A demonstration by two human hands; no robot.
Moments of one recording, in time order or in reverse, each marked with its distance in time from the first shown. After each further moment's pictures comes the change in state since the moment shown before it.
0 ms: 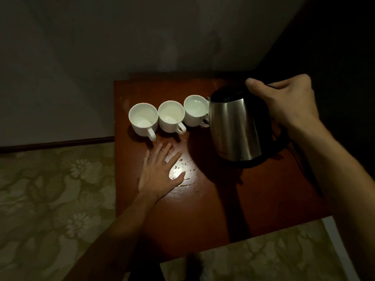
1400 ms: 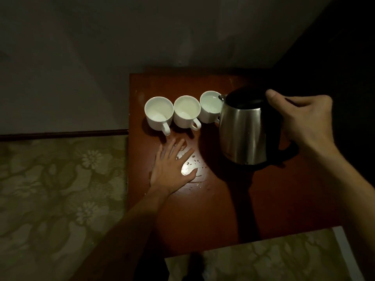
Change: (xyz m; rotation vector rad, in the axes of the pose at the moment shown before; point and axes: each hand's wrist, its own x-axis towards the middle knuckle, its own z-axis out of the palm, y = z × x) left_hand 0.000 0.001 0.002 -0.018 -0.039 -0.020; right_hand -0.014 0.034 0.022 0.159 -0.009 -0.140
